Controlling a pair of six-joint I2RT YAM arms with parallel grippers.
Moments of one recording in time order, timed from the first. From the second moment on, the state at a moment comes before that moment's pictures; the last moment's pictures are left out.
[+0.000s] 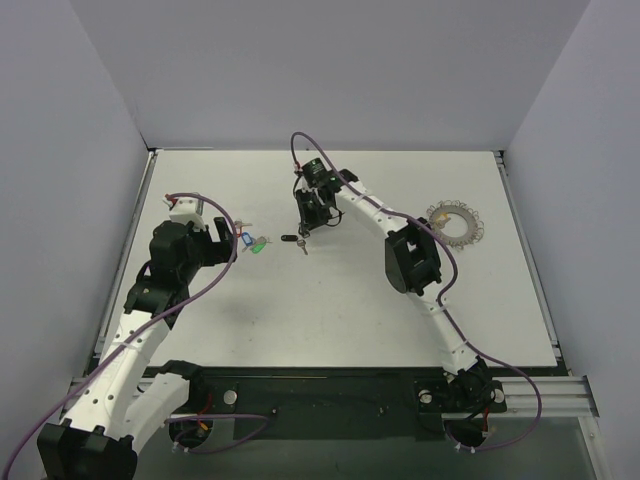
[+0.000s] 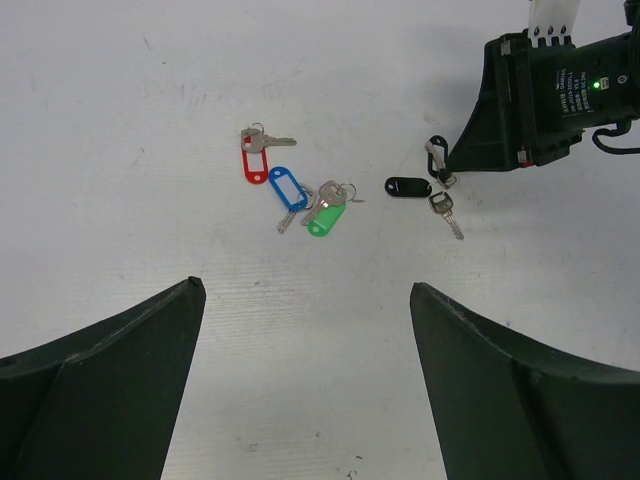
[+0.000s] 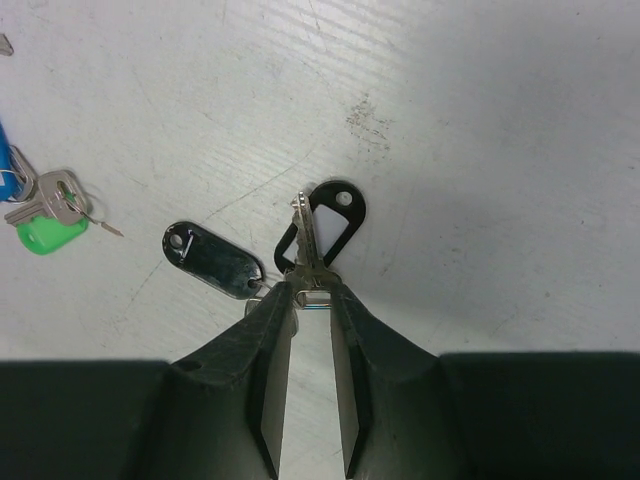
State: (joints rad) left arm -0.22 0.84 0.73 -0.28 -0.06 -0.26; right arm 0.62 2.52 2.26 -0.79 -0.13 0.29
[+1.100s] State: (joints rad) left arm -0.22 0.86 0.73 -0.28 -0.05 -0.26; right arm 0.62 2.53 2.28 -0.79 -0.15 0.29
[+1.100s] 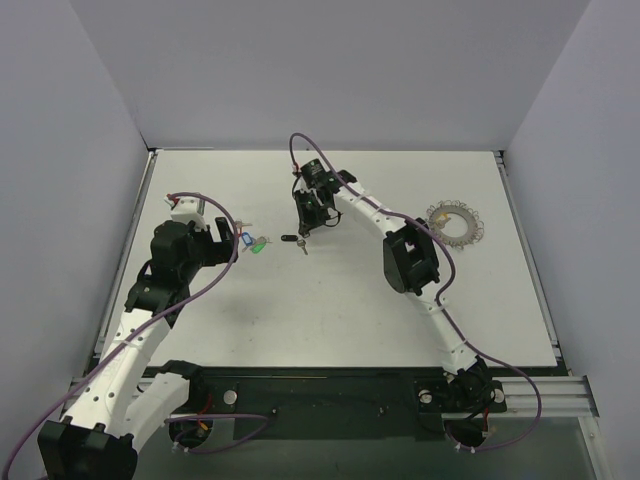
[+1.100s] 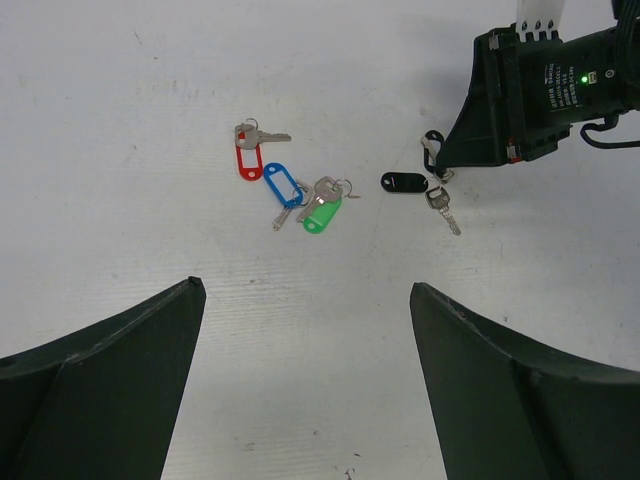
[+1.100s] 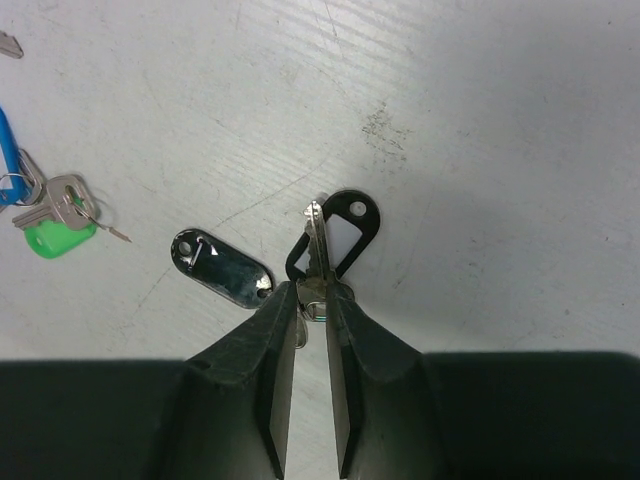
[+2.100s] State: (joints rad) left arm -0.21 0.84 0.73 -0.27 -0.02 -0.26; right arm 0.49 2.19 1.92 -0.78 -0.26 0.10
